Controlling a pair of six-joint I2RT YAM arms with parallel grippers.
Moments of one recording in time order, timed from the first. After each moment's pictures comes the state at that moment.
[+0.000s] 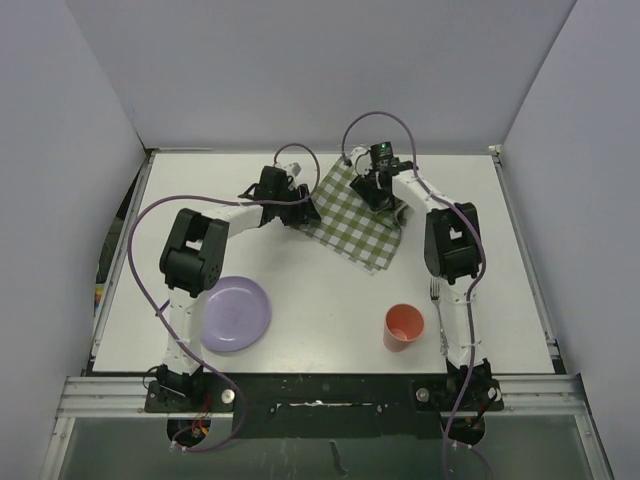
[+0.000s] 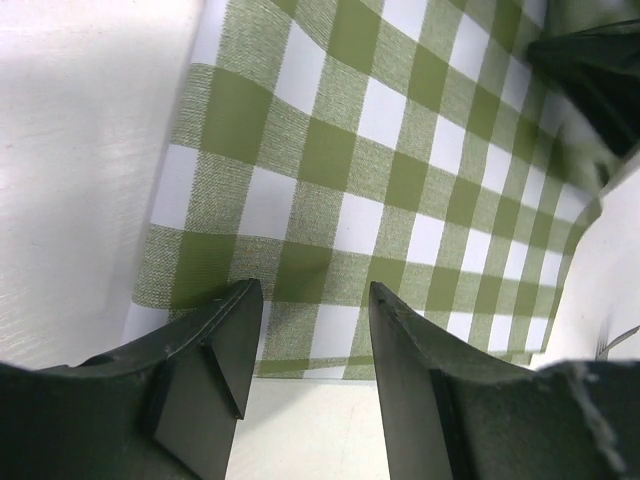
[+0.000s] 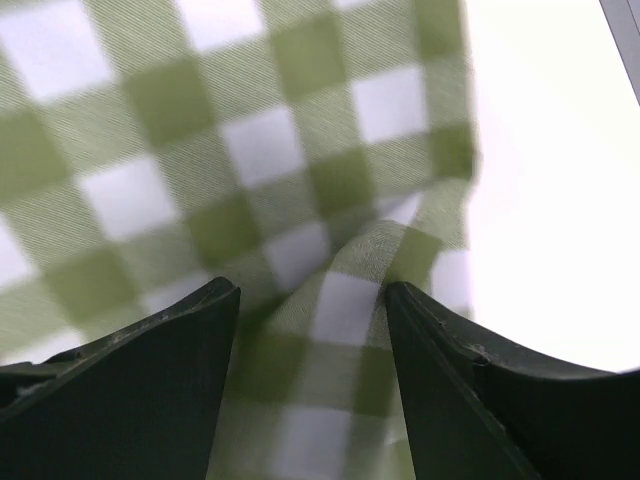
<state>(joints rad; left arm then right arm) -0.39 2.20 1.51 -0.06 0.36 -0.54 0.32 2.38 2.00 -0.53 0.06 -0.57</state>
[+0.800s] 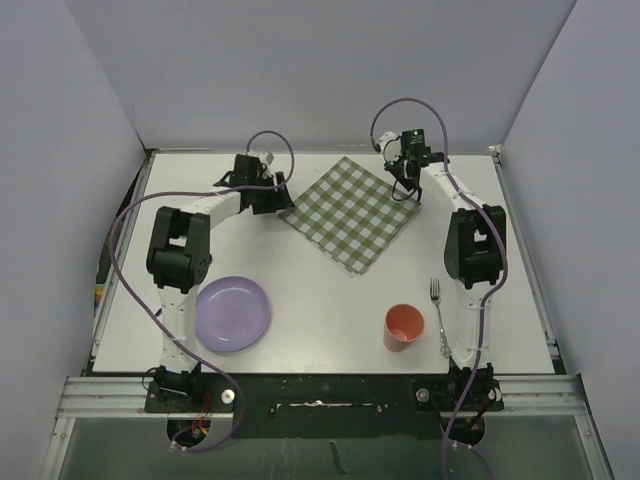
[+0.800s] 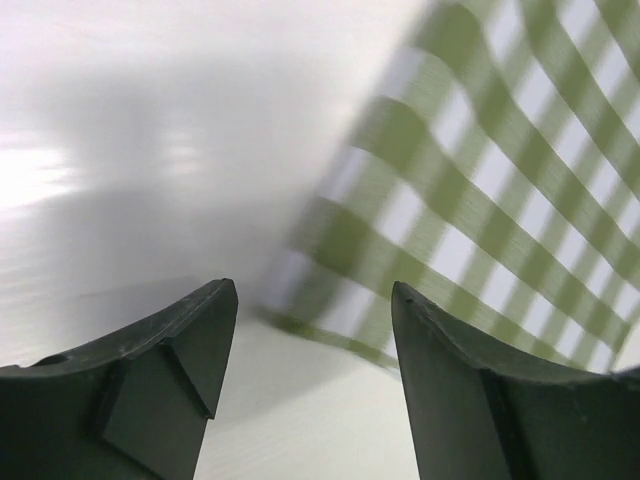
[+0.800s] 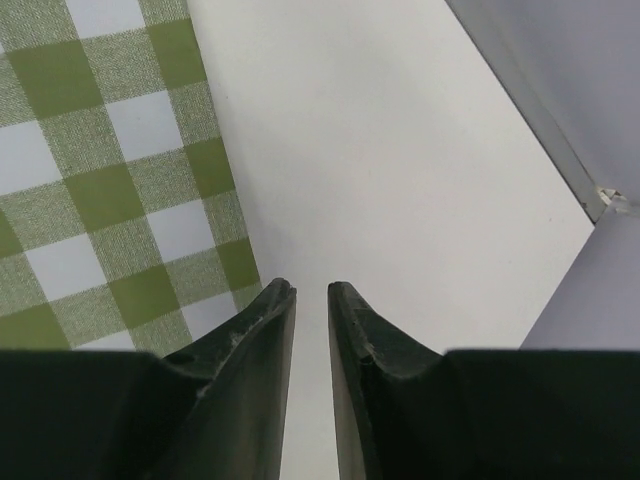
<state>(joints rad) -0.29 2.19 1.58 -0.19 0.31 -0.41 0.18 2.21 1.90 -0.54 0.14 -0.66</state>
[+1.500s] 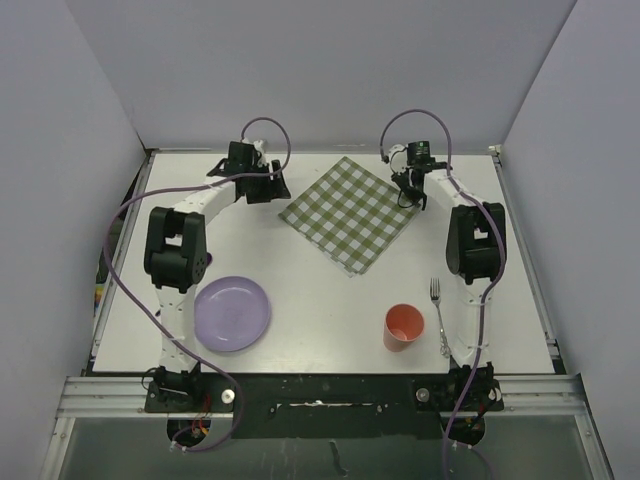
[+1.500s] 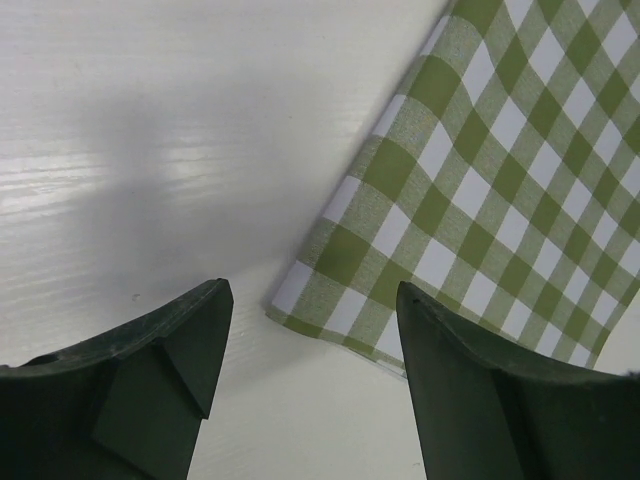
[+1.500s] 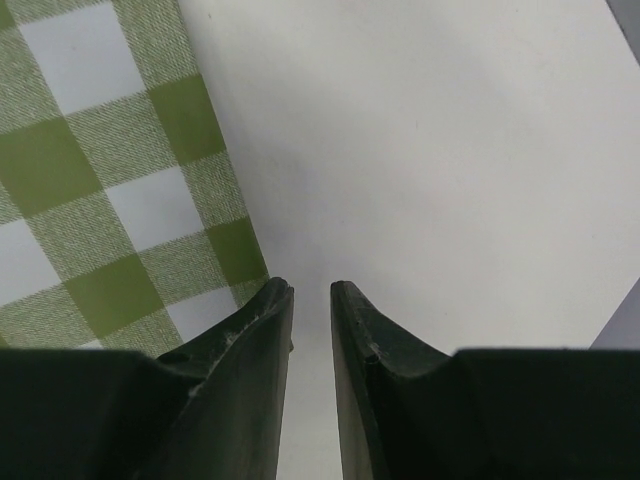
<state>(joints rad) -0.22 2.19 1.72 -0.33 0.27 -0.37 0.14 2.28 1.85 -0.50 0.13 -0.61</state>
